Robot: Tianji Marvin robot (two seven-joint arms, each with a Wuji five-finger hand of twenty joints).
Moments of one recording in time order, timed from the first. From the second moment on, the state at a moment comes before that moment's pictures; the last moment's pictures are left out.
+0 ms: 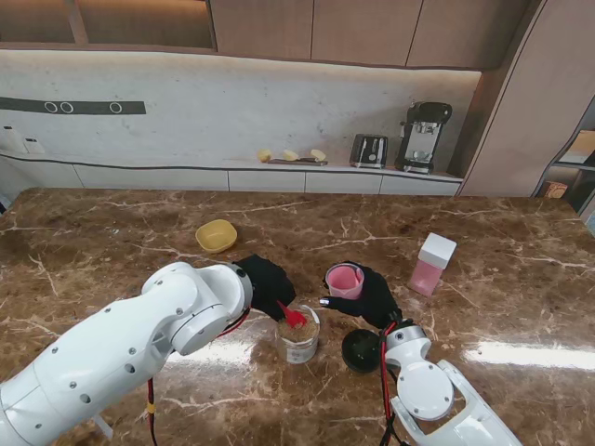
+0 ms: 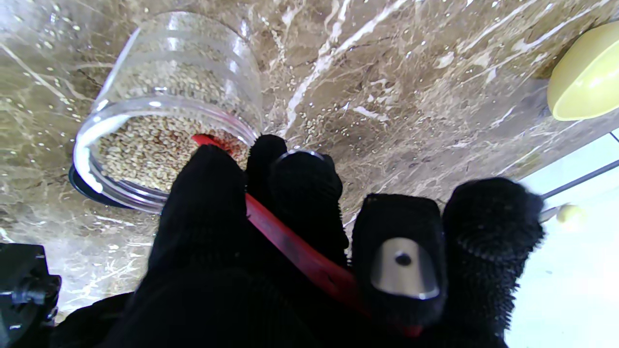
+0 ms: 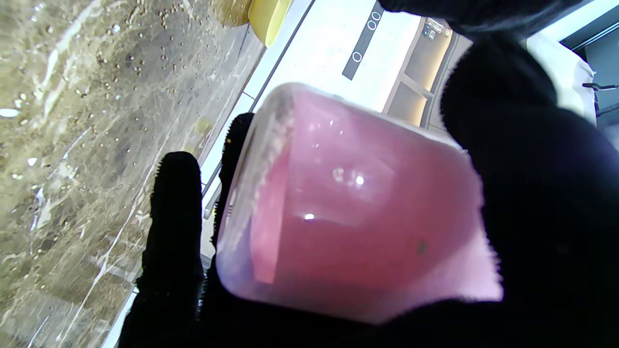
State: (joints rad) left arm 1.11 -0.99 -0.67 -1.80 1.11 0.01 -0.67; right arm -1.63 -1.21 1.16 -1.48 -0.14 -0.30 -0.24; left_hand 0.97 -0.15 -0.02 -0.06 0.70 -0.14 0.86 0.53 1.28 -0.12 0.98 1.01 1.24 0.12 1.62 0.88 0.91 0.32 1.54 0.61; right_hand 0.46 -0.93 0.93 -0.28 0.76 -0.14 0.84 0.49 1.04 -0.03 0.37 0.59 0.94 0.03 0.55 0.56 0.45 0.15 1.01 0.54
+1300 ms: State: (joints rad) left arm 1.00 -0.97 -0.57 -1.77 0.78 0.19 -0.75; right arm -1.63 -1.20 1.16 -1.48 -0.13 -0.29 -0.23; left_hand 0.93 -0.21 0.18 -0.07 0.69 -0.21 0.89 0.94 1.28 -0.12 0.98 1.00 1.24 0.12 1.62 0.88 0.90 0.32 1.54 0.60; right_hand 0.45 -0.91 0.93 -0.28 0.75 -0.14 0.84 0.49 1.04 -0.03 0.37 0.58 0.92 0.03 0.55 0.56 0.44 0.15 0.99 0.54
